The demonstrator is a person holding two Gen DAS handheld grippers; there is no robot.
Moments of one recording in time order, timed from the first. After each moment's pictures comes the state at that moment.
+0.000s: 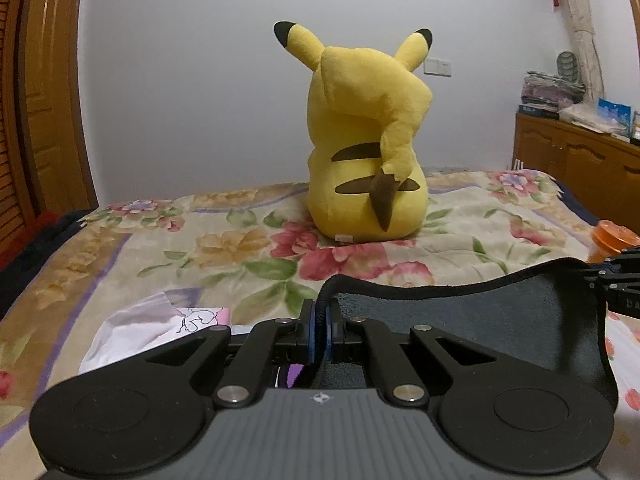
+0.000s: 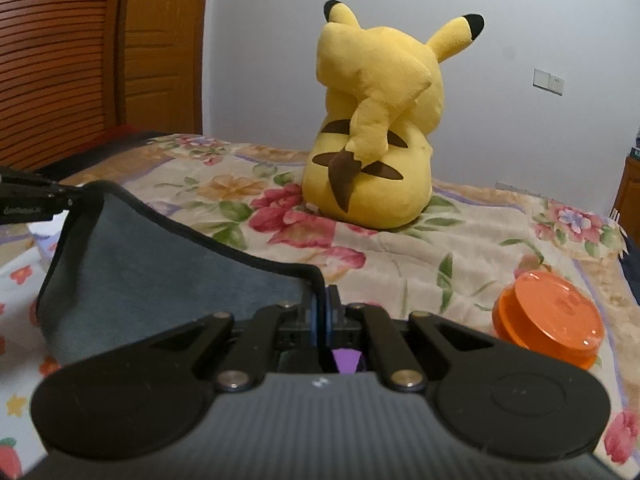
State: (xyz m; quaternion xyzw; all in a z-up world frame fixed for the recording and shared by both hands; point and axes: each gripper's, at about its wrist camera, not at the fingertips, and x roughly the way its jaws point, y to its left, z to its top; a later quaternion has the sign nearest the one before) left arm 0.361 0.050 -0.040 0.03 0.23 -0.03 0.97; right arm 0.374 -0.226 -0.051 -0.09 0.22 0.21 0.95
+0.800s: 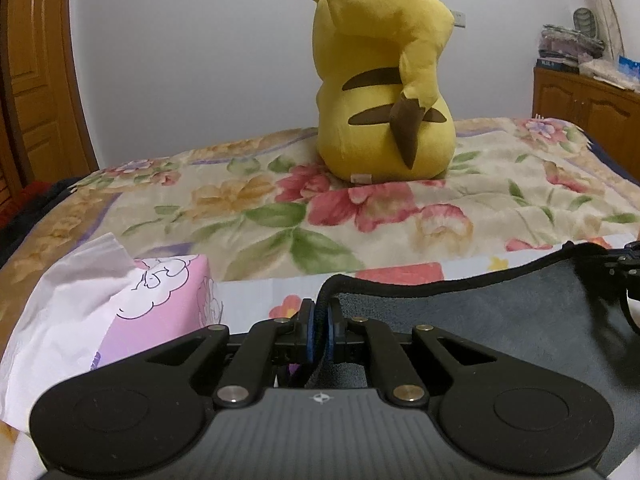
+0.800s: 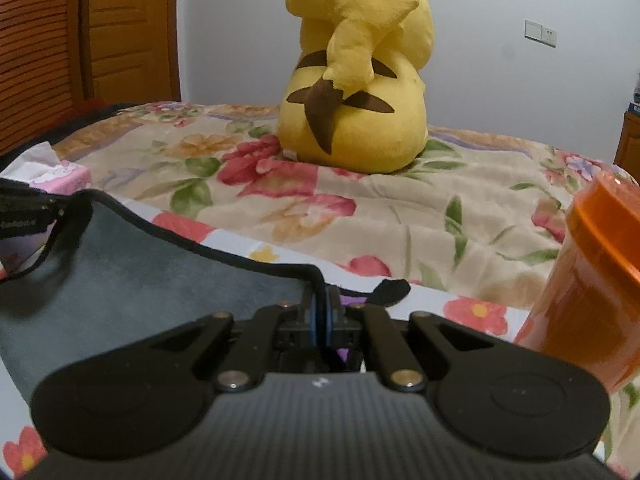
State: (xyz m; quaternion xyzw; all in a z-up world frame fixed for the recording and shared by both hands) left arm 0.410 0.048 -0.103 0.06 0.28 -0.01 0.96; right arm 0.417 -0.222 -0.111 -0.07 0.27 0.19 0.94
